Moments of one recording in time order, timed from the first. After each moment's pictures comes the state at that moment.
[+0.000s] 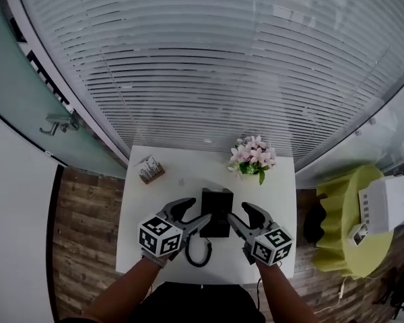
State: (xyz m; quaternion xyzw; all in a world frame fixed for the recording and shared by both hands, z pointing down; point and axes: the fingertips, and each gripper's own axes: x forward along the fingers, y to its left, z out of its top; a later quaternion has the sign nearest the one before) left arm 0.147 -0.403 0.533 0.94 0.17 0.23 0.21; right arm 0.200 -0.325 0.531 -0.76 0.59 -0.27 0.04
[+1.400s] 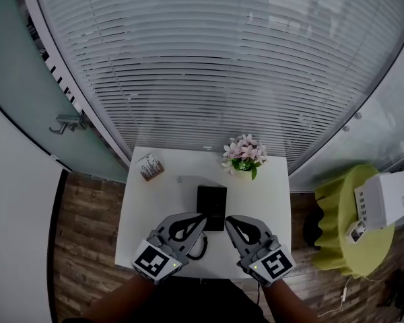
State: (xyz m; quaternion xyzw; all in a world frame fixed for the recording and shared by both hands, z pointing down) left arm 0.095 -0.336 0.402 0.99 0.15 0.07 0.05; right arm 0.119 -0.293 0.399 -0.75 0.66 -0.07 -0.01
